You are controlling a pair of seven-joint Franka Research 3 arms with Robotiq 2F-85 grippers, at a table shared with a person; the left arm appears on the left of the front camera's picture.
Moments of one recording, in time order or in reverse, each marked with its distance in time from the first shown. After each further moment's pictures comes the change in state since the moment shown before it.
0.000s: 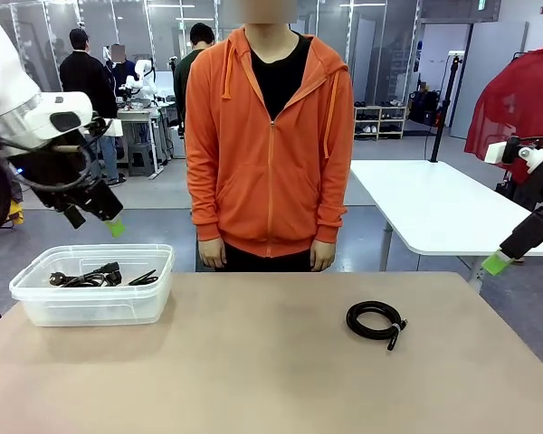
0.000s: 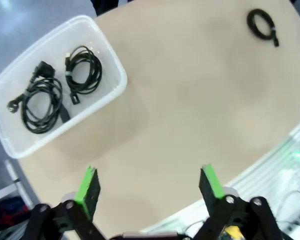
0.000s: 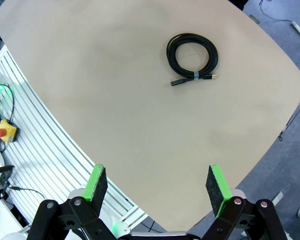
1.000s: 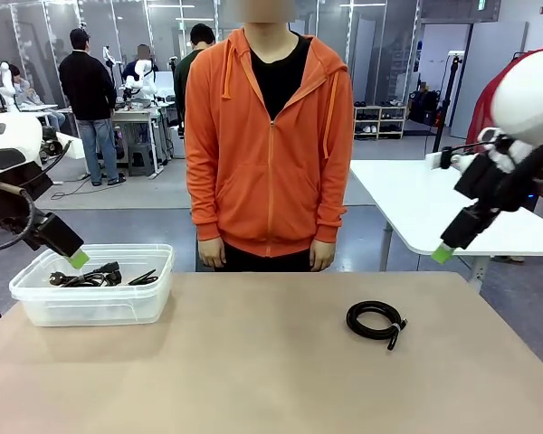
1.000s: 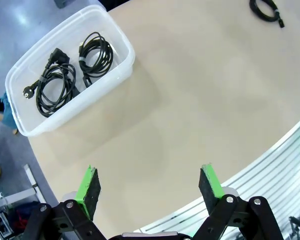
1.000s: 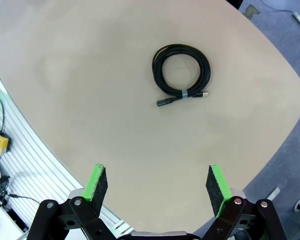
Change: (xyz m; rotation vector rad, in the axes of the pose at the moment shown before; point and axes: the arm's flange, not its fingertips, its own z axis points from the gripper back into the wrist) left arm -0.072 -0.013 0.013 0.095 -0.066 -0.064; right arm 0.080 -0.032 -0.063 -0.012 0.099 -0.013
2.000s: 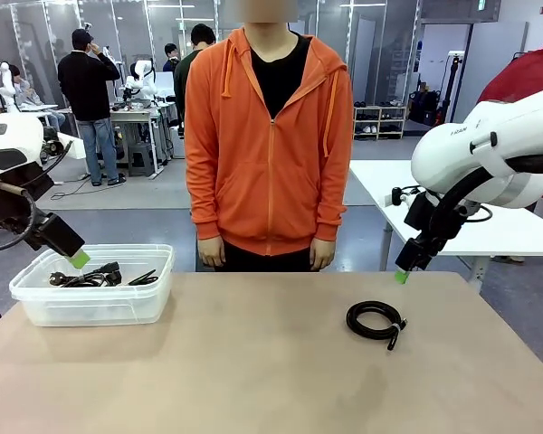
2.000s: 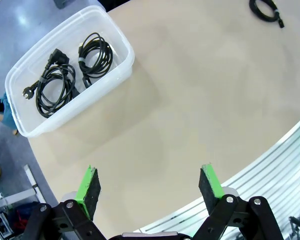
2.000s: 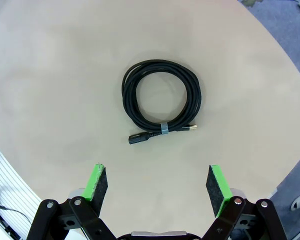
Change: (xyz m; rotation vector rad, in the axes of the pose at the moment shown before) left arm 0.000 -0.001 0.000 -0.001 -0.001 -0.001; right arm 0.051 -0.039 -0.106 -0.018 0.084 -0.006
